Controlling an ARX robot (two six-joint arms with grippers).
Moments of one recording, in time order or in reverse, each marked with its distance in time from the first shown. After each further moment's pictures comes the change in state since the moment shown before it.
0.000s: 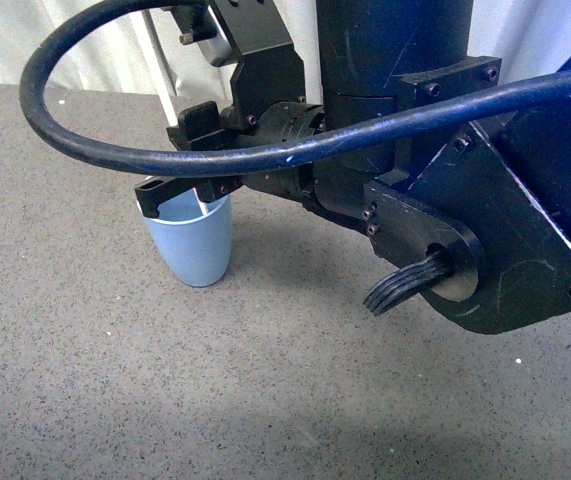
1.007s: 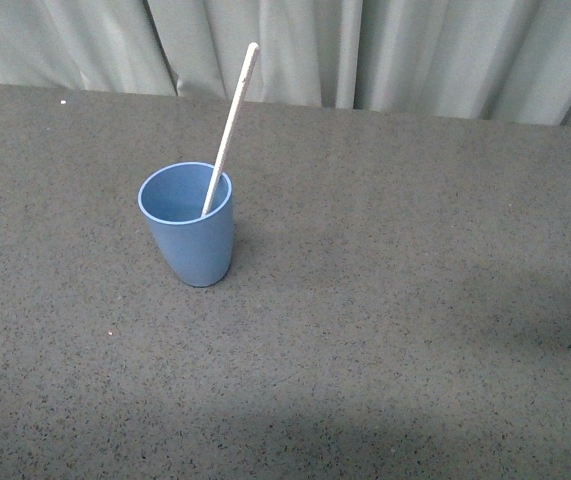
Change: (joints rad) left arm 0.000 0.000 0.000 0.000 0.000 0.000; right arm -0.358 -1.027 -0.711 -0.404 0.576 -0.045
